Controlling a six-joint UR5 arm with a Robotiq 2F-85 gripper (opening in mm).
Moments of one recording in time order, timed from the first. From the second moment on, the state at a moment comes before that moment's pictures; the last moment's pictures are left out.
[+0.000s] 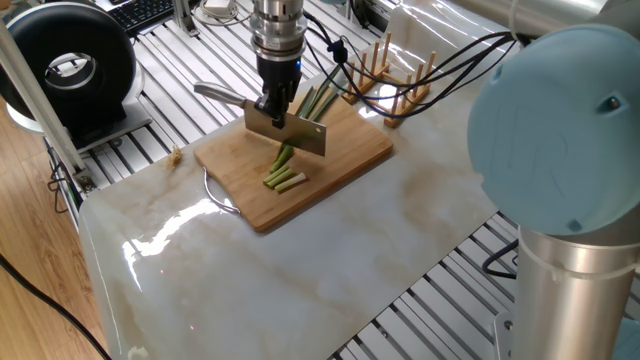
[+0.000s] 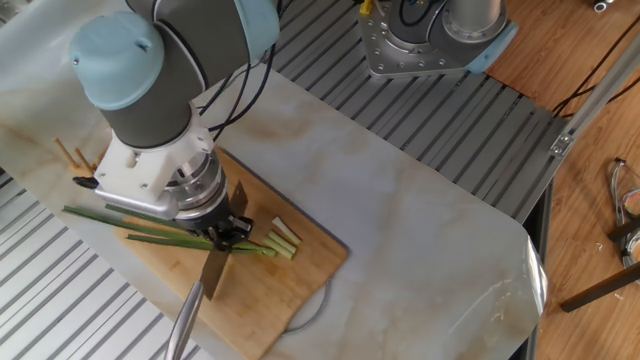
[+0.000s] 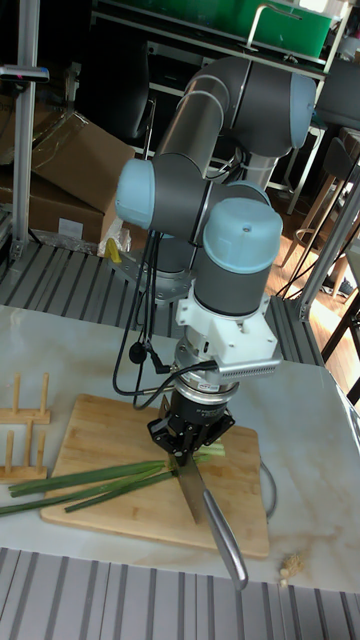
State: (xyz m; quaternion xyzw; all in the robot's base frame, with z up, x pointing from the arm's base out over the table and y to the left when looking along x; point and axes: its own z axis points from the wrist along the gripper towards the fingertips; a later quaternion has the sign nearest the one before) arm 0.647 0.054 0.066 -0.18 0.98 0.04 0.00
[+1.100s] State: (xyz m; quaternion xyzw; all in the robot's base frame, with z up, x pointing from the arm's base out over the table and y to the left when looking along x) arm 0.658 0.062 0.056 -0.18 0.98 0.04 0.02
